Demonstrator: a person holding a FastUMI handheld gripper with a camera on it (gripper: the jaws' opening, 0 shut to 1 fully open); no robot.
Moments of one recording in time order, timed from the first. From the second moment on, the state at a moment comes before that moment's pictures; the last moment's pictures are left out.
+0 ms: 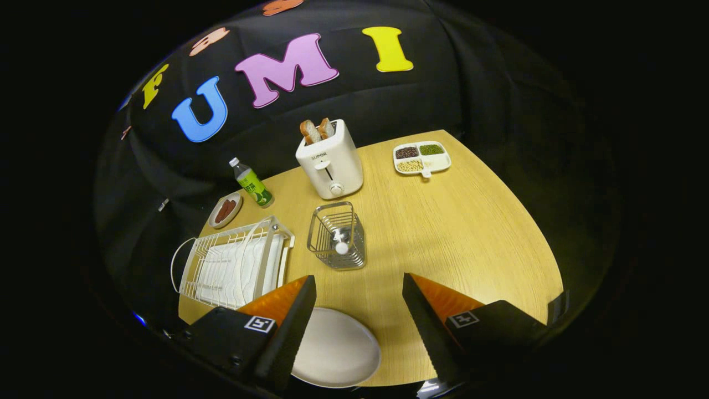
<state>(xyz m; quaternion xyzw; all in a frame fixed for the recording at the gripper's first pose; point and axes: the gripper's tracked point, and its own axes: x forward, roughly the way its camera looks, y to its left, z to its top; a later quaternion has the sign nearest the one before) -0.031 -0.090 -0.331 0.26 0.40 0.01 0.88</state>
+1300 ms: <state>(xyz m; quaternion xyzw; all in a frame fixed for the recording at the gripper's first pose) 0.019 -0.078 -0.344 0.26 0.40 0.01 0.88</state>
